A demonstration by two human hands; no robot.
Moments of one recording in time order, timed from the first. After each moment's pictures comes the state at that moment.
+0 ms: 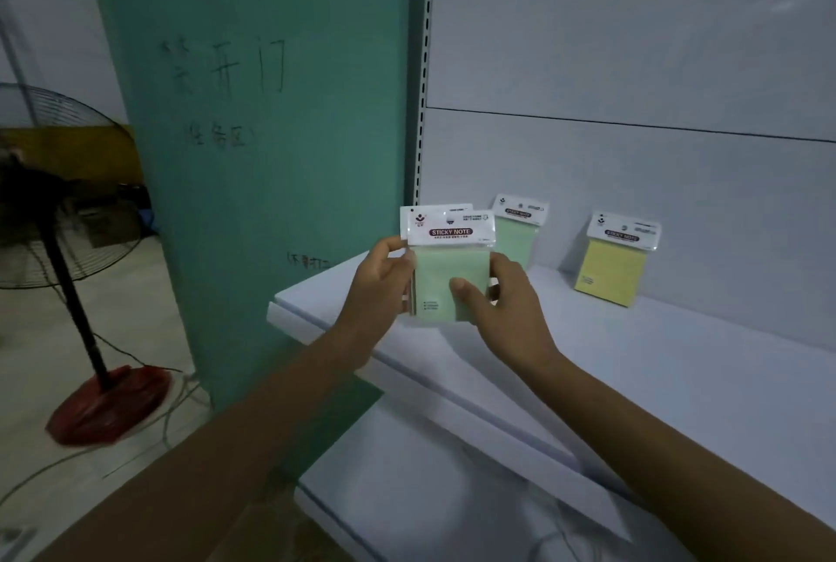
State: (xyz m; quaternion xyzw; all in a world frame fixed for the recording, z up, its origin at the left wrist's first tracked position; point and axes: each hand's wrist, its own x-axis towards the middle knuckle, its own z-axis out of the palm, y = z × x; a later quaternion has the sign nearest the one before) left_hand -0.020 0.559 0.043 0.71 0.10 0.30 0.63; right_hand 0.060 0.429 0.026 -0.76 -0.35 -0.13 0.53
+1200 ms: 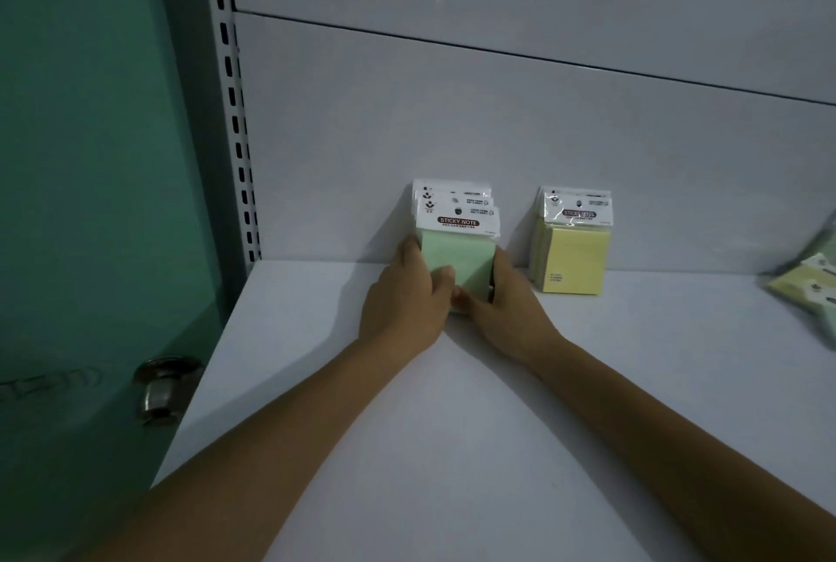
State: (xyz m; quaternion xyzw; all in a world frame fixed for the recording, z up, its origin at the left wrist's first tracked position) left_hand 0.236 0.615 -0.004 0.89 -0.11 0.10 0.42; right_hand 0.210 0.487 -0.005 -0.88 -0.04 -0.15 0.44
